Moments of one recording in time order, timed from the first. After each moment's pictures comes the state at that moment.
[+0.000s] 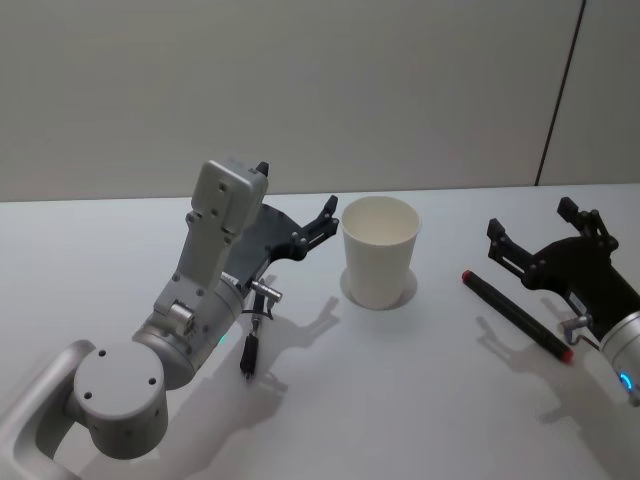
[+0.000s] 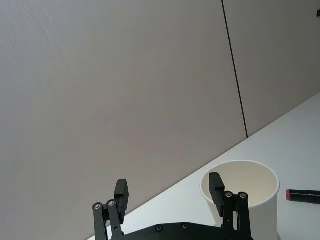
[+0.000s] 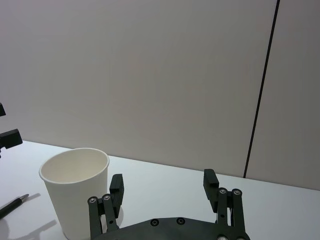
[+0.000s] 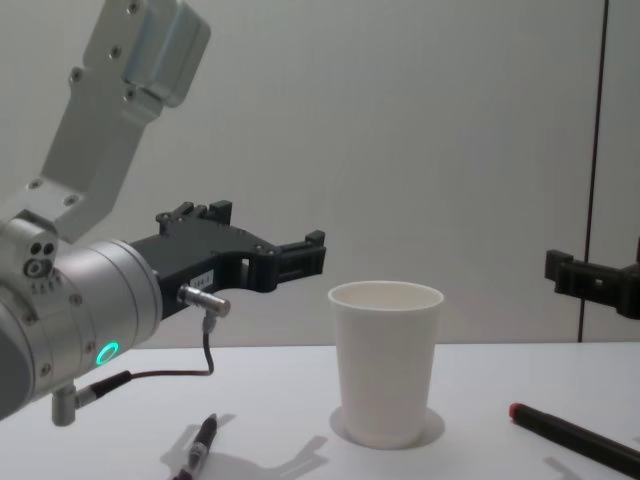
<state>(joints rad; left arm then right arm) -0.24 0.38 0.45 -1.63 -0.20 0.01 -0.01 -0.01 0.34 -0.23 -1.77 0.29 0.03 0.07</state>
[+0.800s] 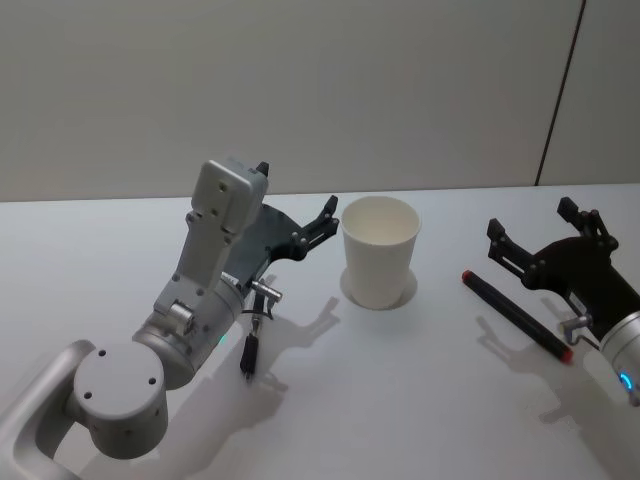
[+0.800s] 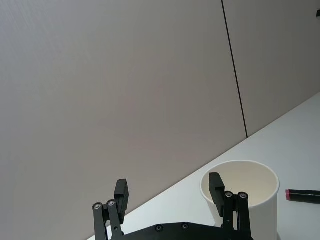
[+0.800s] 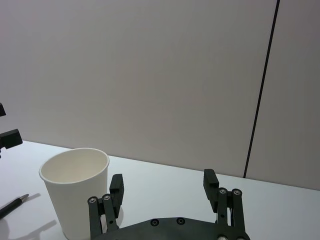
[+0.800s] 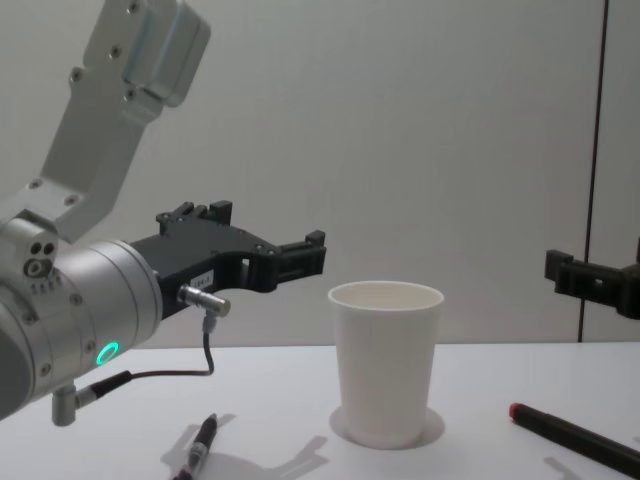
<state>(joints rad) -0.24 0.38 0.45 -1.63 -0.20 0.01 -0.01 -0.01 0.34 -0.23 -1.77 0.29 0.03 0.07</state>
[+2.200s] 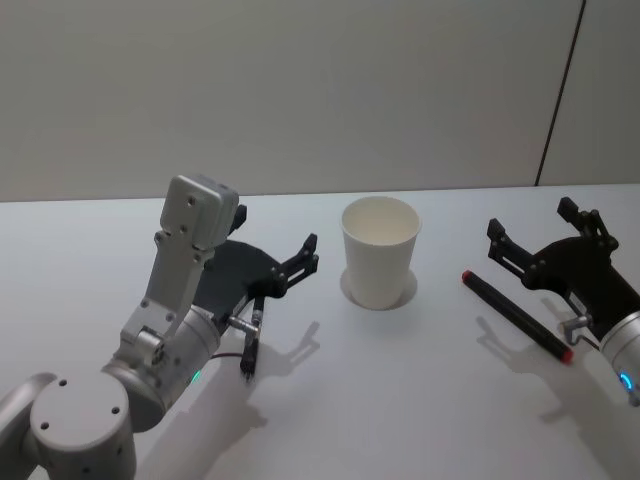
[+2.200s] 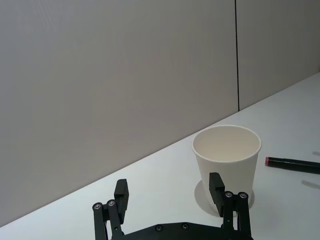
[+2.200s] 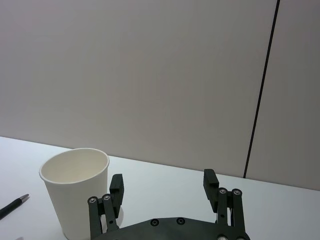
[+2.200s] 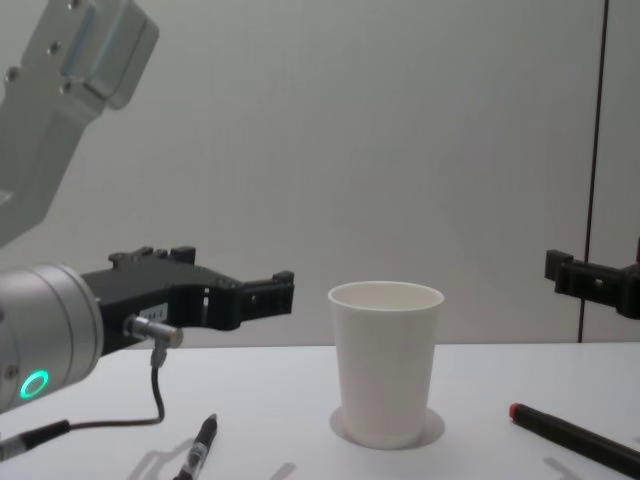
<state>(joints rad) -0.12 0.46 0.42 -1.80 -0.33 0.19 0.04 -0.01 0.34 -0.23 -1.77 0.29 0.03 0.07</state>
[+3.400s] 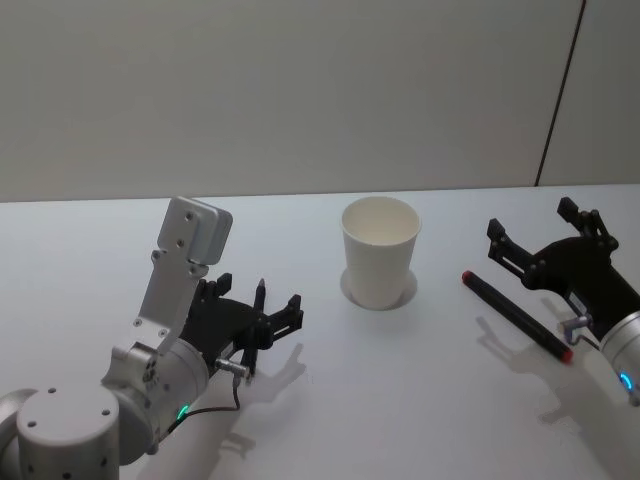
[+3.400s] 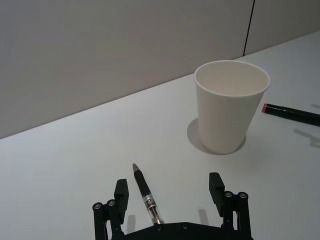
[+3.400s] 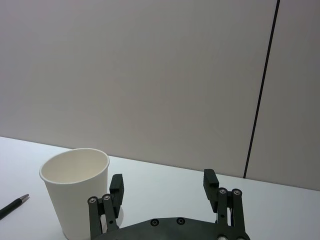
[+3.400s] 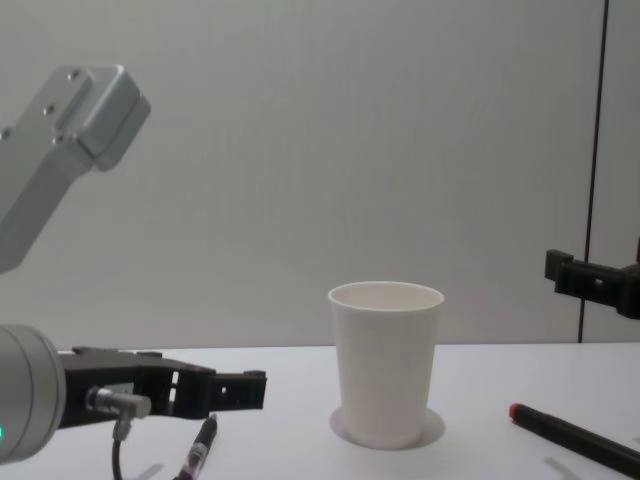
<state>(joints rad) -0.05 0.48 0.39 -1.90 -0.47 0.49 0.12 -0.01 0.34 -0.23 -1.77 0.29 0.03 0.07</state>
